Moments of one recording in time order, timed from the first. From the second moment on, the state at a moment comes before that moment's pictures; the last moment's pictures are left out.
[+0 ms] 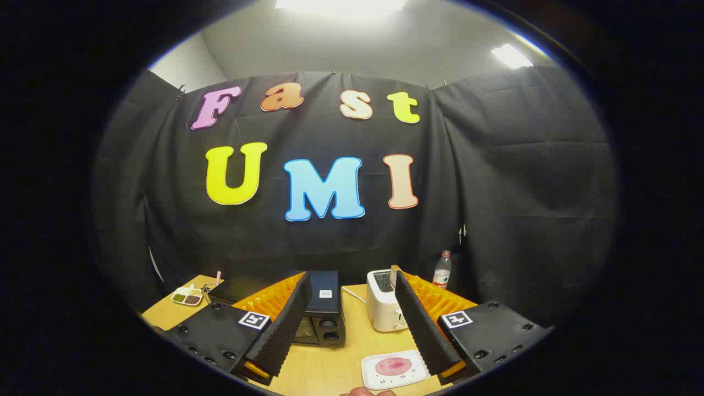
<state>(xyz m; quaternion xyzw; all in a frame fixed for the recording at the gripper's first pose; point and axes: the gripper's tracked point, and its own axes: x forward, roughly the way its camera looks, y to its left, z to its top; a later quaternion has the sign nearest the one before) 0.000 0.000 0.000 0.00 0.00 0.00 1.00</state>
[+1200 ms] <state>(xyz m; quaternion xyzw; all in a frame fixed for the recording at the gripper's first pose) 0.006 0.026 -0.003 -0.01 0.02 0.01 1.00</state>
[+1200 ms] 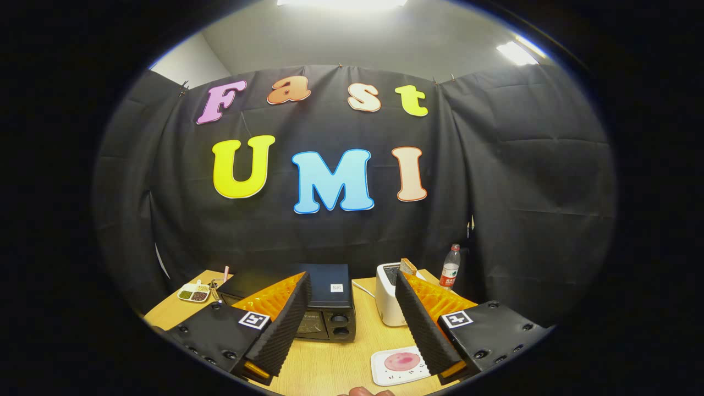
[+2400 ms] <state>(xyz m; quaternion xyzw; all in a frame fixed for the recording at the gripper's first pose) 0.101 0.156 -0.087 0.01 0.14 0.07 0.99</state>
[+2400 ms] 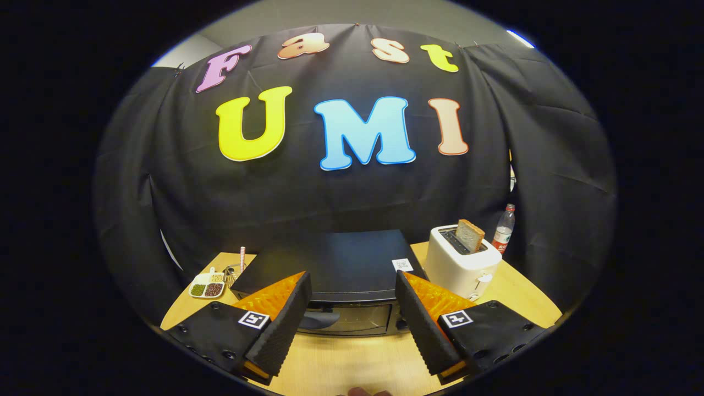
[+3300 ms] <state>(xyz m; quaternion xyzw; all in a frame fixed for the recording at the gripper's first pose) 0.128 0.211 -0.170 -0.04 0.21 0.08 0.97</state>
